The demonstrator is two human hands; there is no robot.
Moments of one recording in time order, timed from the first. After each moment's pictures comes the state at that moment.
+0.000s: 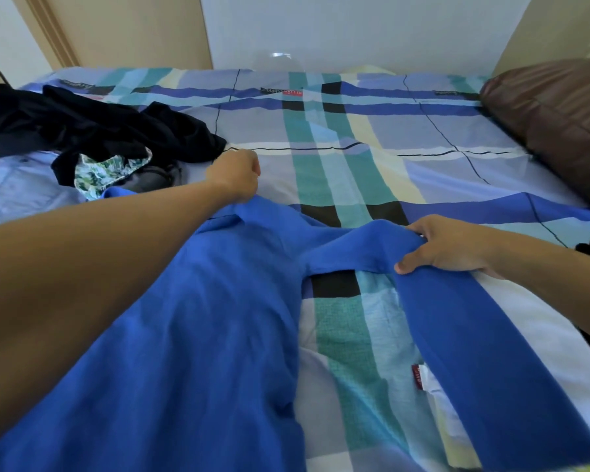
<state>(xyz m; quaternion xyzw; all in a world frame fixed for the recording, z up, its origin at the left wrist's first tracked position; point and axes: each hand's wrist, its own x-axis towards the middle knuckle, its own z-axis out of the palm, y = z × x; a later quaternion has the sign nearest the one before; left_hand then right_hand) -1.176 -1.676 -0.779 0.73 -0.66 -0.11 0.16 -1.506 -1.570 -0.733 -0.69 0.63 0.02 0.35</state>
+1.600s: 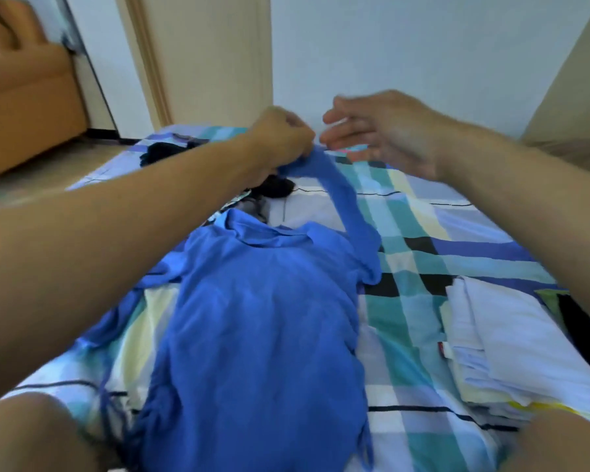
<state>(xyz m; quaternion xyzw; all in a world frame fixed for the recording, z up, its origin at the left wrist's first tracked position) -1.162 -1.469 -0.567 0.61 -0.59 -0.28 0.45 -1.337 -1.476 -0.532 -0.73 0.43 -0.30 0.44</state>
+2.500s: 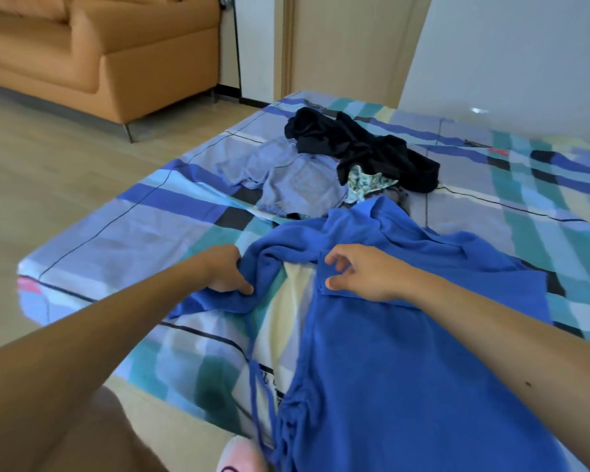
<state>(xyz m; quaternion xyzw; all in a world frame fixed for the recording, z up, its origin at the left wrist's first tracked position) -0.877 -1.317 -0.778 0.85 -0.47 -0.24 0.00 -1.120 -1.450 -0.750 -0.89 0.34 0.05 0.29</state>
